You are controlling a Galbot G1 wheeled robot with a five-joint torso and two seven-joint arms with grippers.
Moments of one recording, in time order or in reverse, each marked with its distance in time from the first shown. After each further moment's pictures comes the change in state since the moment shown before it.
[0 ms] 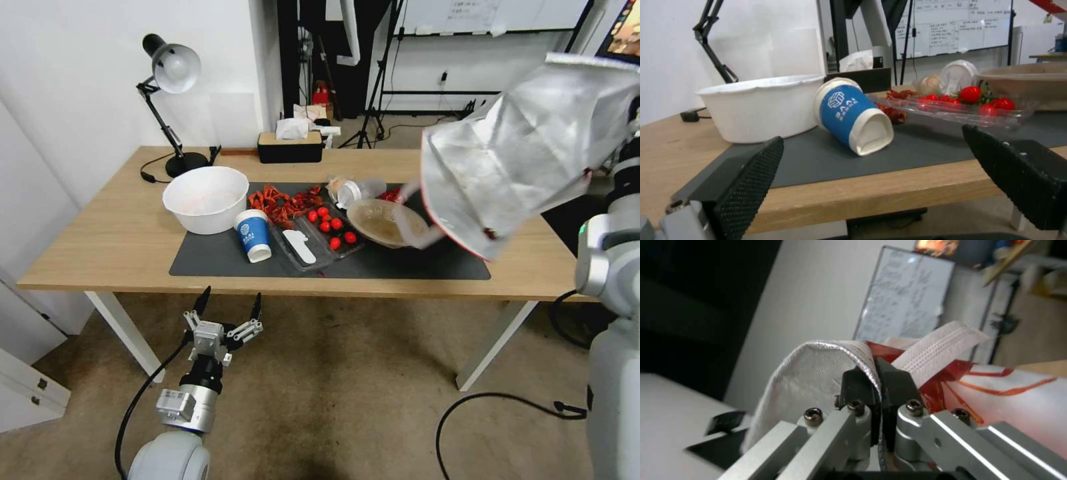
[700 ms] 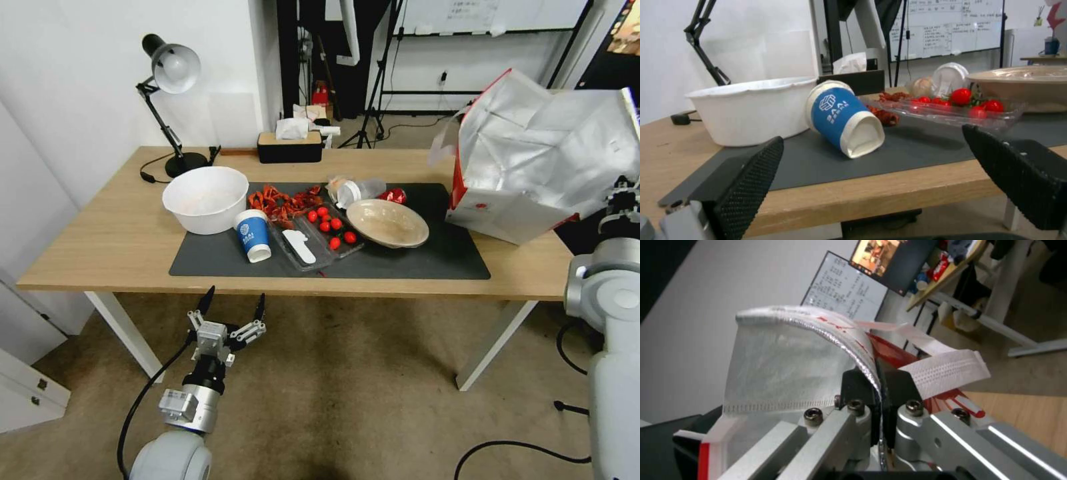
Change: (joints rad) left arm 0.001 0.006 0.008 -0.003 -0.004 -0.006 0.010; right arm -0.024 -0.091 0.030 -0.163 -0.100 -0.065 0.072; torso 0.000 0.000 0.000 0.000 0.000
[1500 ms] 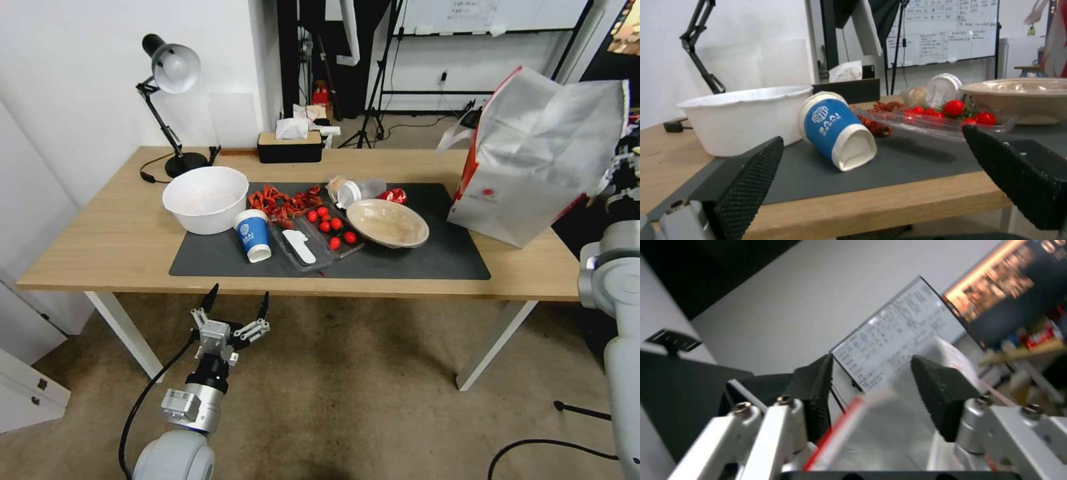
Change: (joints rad) left arm -0.012 -0.005 0.015 -0.008 0.002 -0.005 -0.003; right arm 0.001 -0.133 -0.041 -0.138 -0.218 0.072 -0.422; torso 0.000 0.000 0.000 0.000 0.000
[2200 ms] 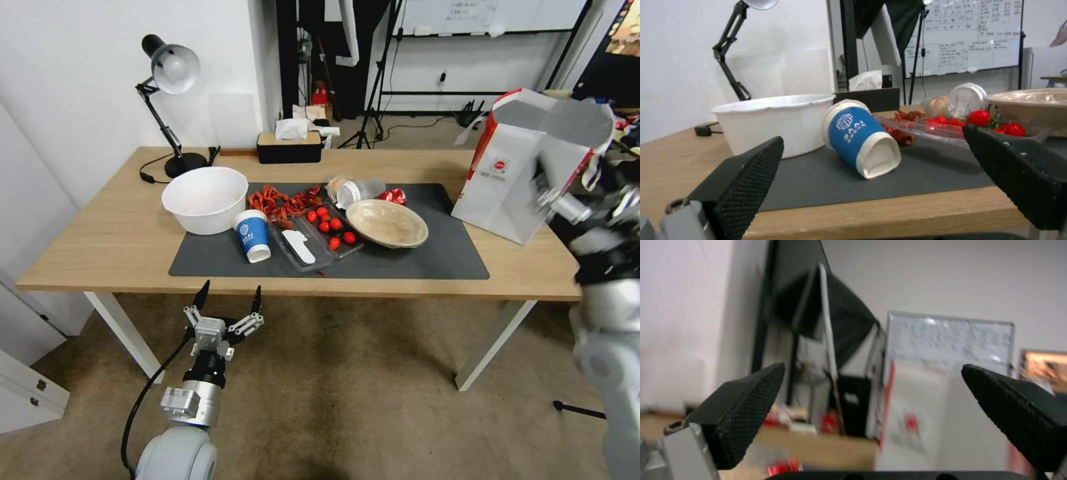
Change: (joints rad) left arm -0.005 0.004 0.008 0.026 0.006 -0.070 -0.076; right arm -0.467 0.167 0.010 0.291 -0.781 0.081 -0.281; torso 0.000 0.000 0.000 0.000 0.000
